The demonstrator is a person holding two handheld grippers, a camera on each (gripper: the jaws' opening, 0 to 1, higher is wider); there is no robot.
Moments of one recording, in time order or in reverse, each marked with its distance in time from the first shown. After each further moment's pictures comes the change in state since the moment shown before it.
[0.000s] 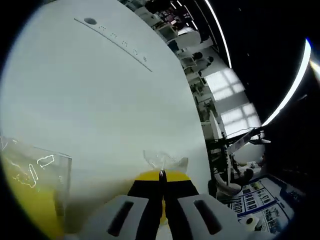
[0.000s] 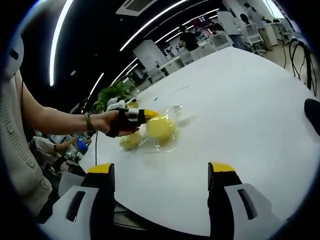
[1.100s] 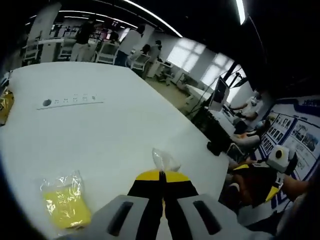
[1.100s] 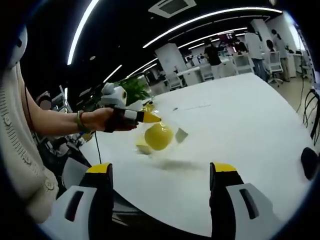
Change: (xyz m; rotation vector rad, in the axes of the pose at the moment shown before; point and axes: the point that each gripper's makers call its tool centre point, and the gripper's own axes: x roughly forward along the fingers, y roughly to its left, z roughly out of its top) left arm -0.087 -0.083 -0.034 0.639 0.024 -0.040; right arm -0.024 0.072 0.029 -0.249 -0.029 0.054
